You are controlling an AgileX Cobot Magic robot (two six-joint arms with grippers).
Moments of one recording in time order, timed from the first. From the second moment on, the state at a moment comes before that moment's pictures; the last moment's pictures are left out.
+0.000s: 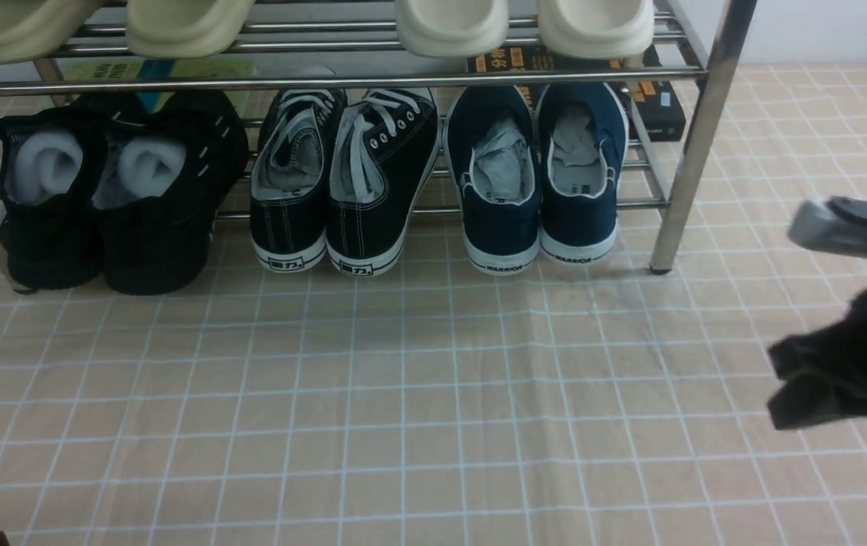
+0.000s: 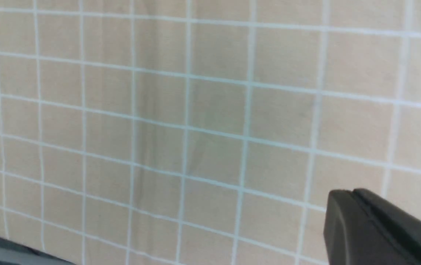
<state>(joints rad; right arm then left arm) 0.21 1.40 -0.98 0.43 0.96 -0.10 -0.04 -0.01 0.02 0.20 0.40 -0.22</state>
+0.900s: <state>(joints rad) 0.54 2.11 -2.14 0.13 1.15 0.13 -0.04 -0.01 0.02 0.20 0.40 -0.22</state>
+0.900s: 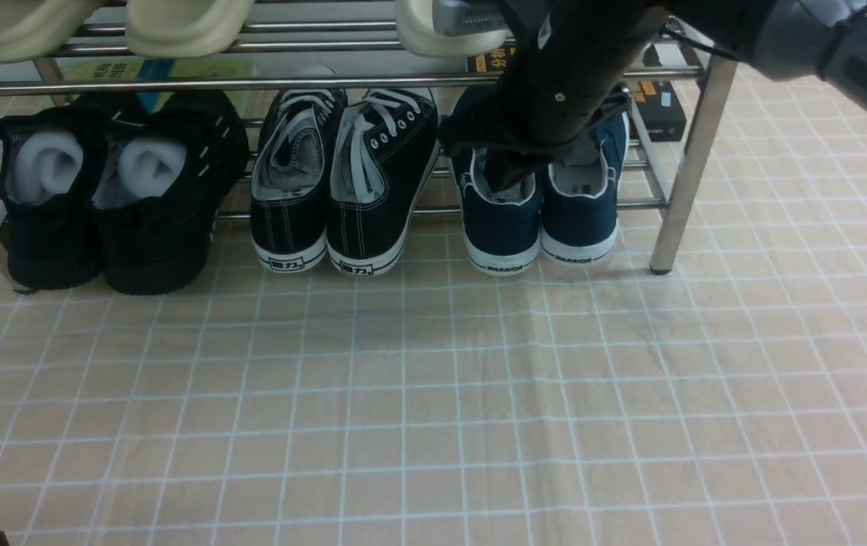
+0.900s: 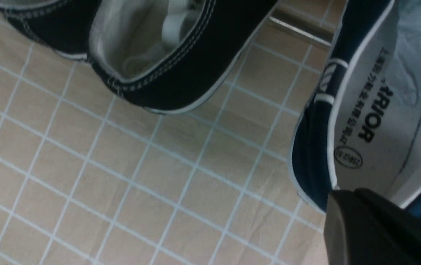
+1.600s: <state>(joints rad) 0.54 2.26 -2.15 0.09 1.03 0.12 -0.04 -0.01 0.02 0.20 0.40 -0.22</state>
